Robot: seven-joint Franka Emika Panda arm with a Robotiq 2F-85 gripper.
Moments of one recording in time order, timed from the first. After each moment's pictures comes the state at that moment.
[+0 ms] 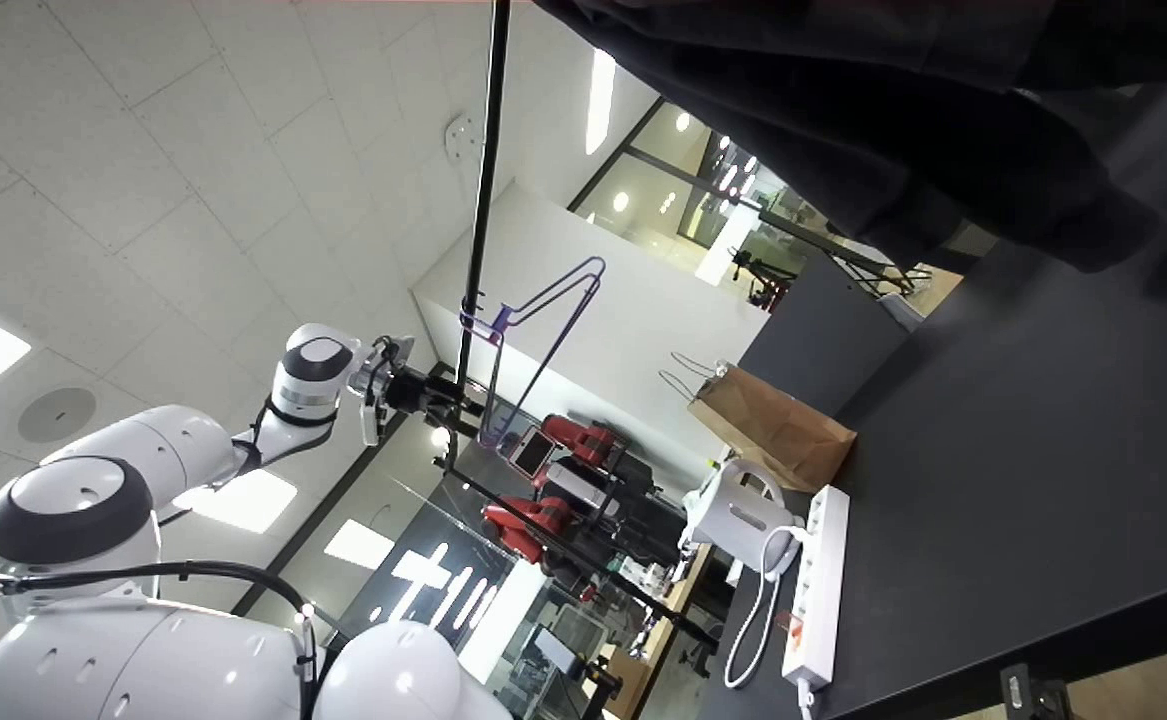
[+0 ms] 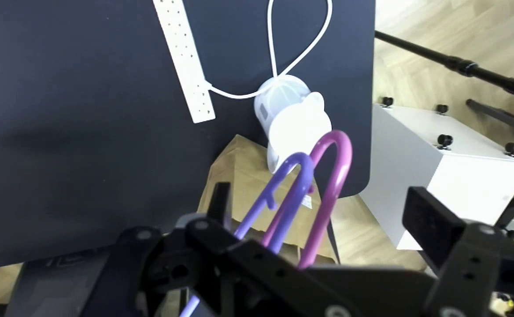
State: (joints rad) arm 0.09 -0.37 0.27 -1.82 0.13 1.70 0.49
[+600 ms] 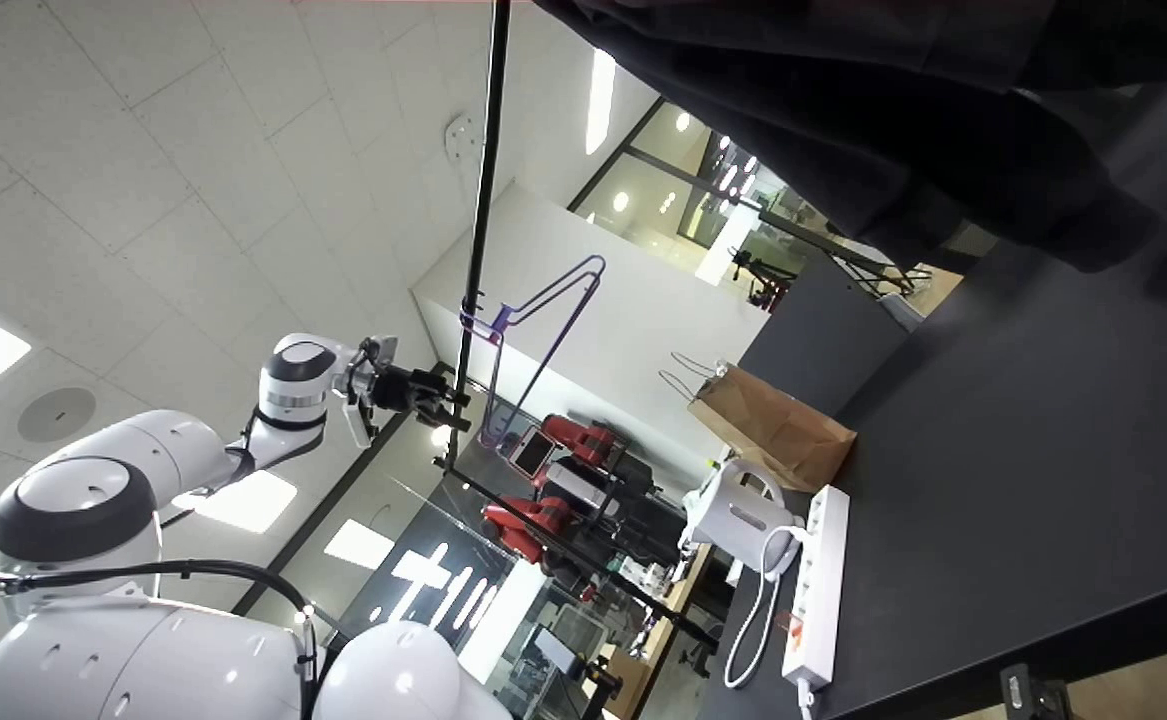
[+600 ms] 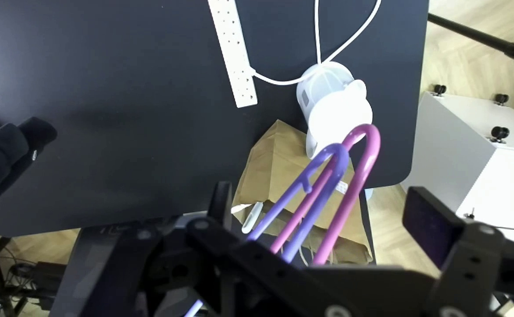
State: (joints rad) arm 0.09 -0.37 0.31 -1.75 0.00 1.62 0.54
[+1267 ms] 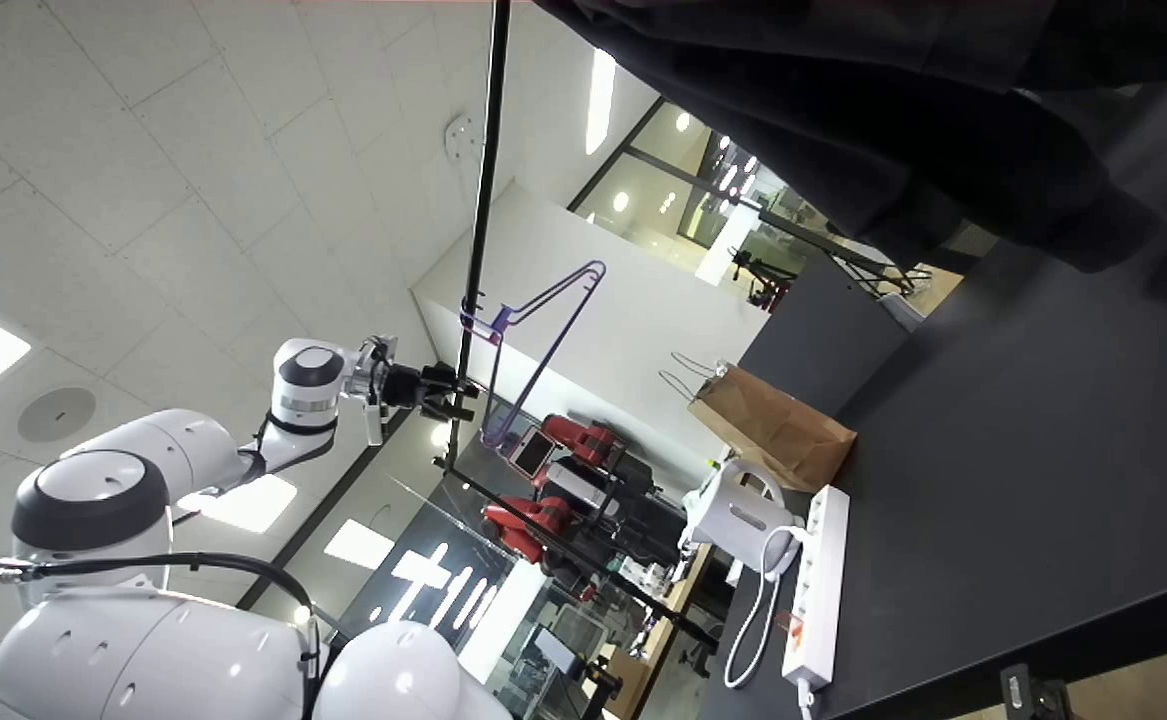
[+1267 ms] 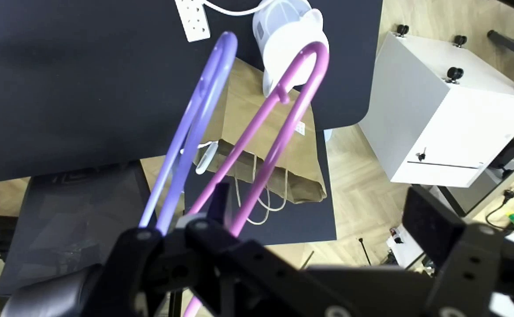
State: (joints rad) arm 0.09 -0.34 0.34 -1.76 0.00 1.85 0.55
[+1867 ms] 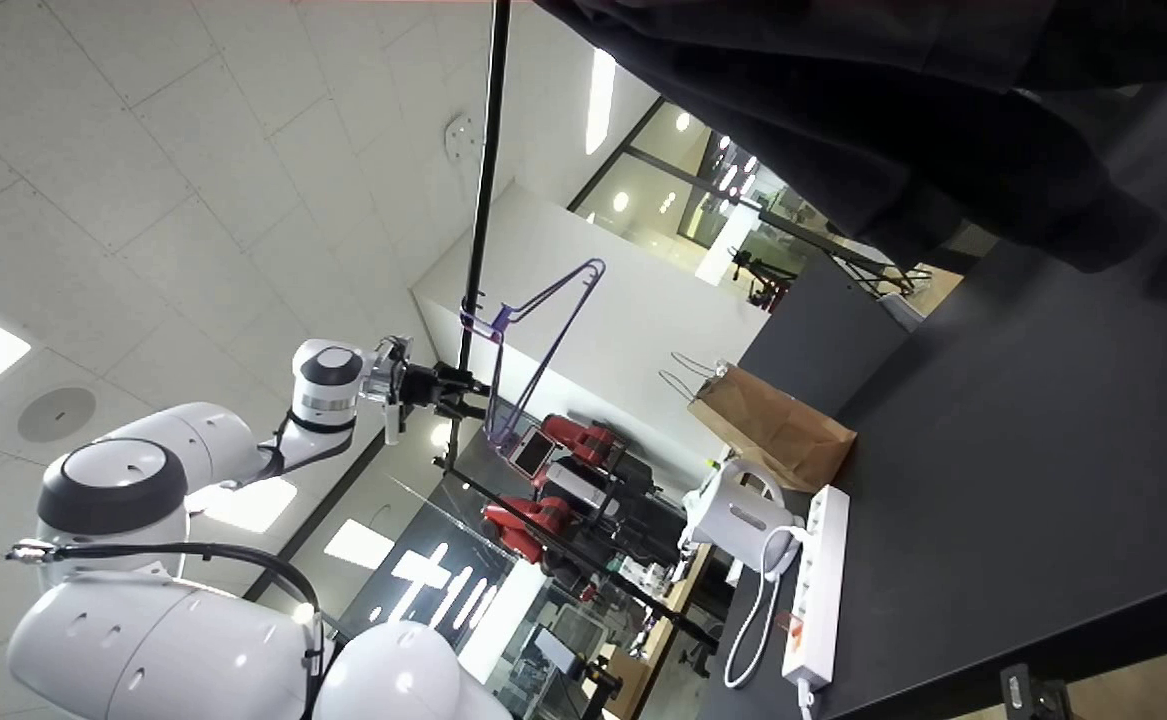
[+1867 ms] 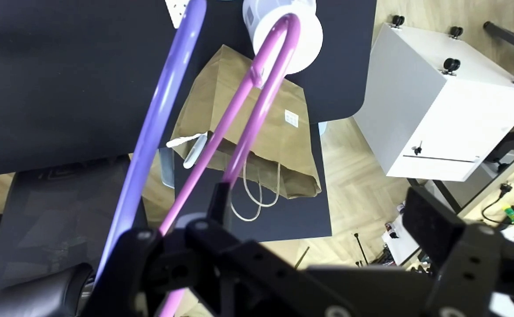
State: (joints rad) arm 0.09 -0.28 0.34 -1.76 -0.02 1.92 0.56
